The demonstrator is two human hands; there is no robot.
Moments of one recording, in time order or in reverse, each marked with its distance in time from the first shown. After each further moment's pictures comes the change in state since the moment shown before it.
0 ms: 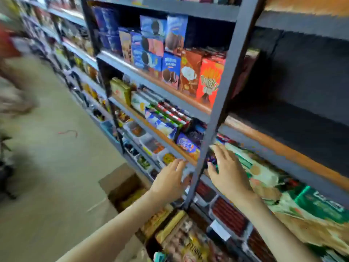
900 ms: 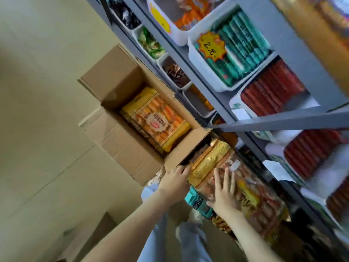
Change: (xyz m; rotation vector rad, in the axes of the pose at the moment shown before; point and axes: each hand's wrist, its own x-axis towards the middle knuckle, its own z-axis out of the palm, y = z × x) left_hand -0.113 -0.266 0.338 -0.125 -0.889 -0.313; right_hand -0.154 0.040 0.470 -0.158 -1.259 0.512
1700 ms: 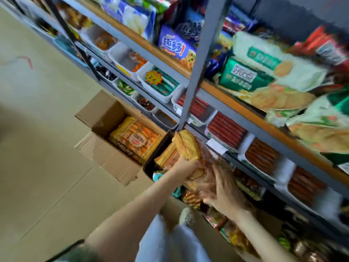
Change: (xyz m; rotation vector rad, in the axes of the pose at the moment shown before) left_hand -0.129 0.251 -0.044 -1.111 -0.056 -0.320; right_hand -0.200 0.159 0.006 0.302 0.503 -0.282
